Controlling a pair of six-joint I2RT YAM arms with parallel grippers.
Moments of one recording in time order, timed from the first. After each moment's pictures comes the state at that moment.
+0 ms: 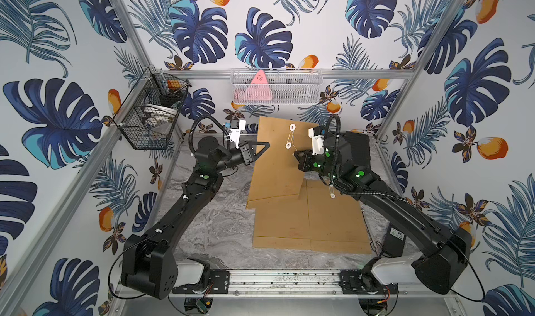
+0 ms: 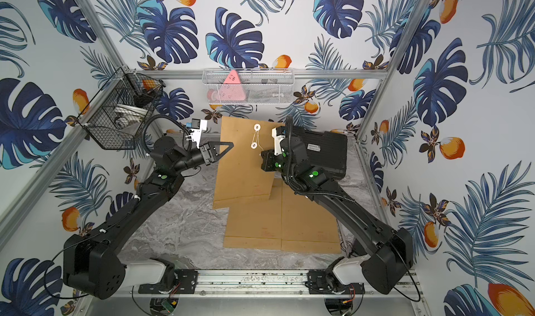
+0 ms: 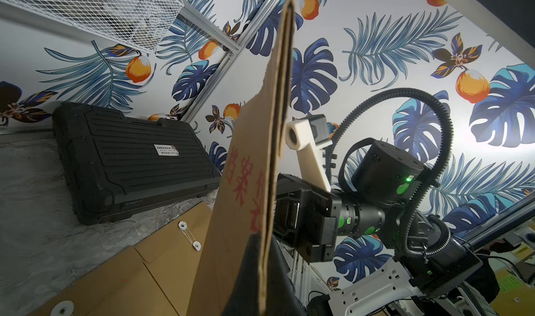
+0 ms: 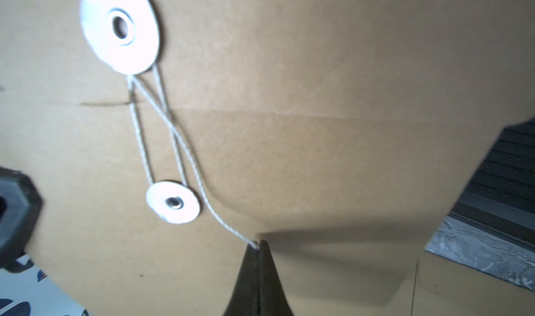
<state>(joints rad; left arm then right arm) -0.21 1.33 1.06 0.39 0.86 -0.81 0.65 1.38 1.30 -0.31 -0.04 0.50</state>
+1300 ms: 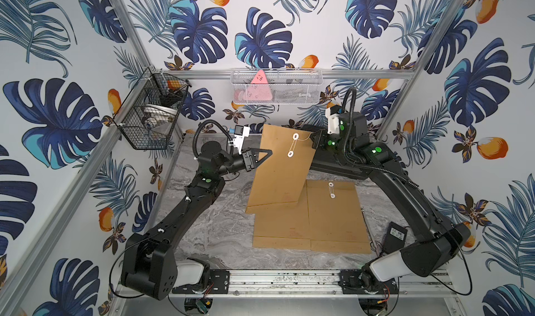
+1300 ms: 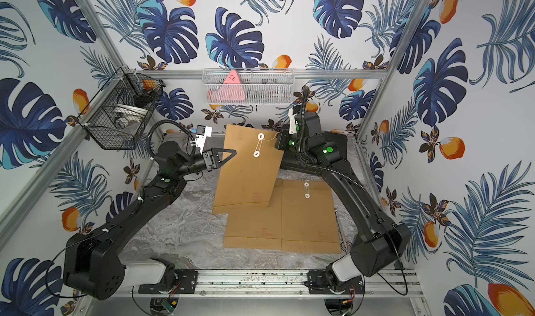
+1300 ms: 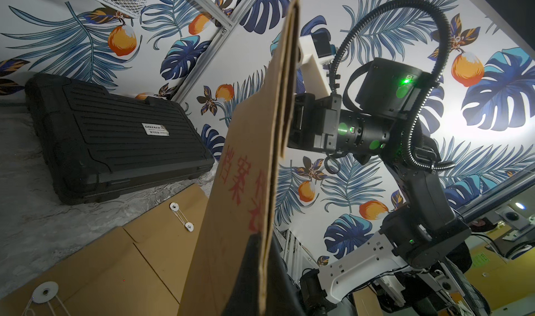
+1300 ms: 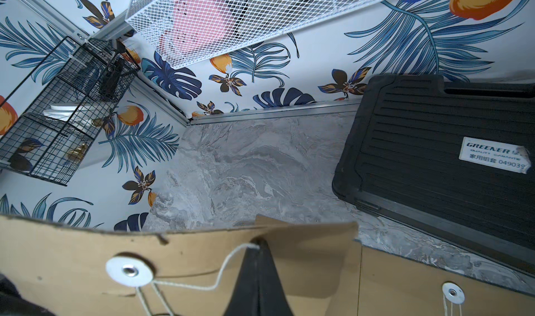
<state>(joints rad) -0.23 1.32 0.99 0.41 0.92 -0.81 0.46 1.52 1.70 -0.64 -0.08 0.47</state>
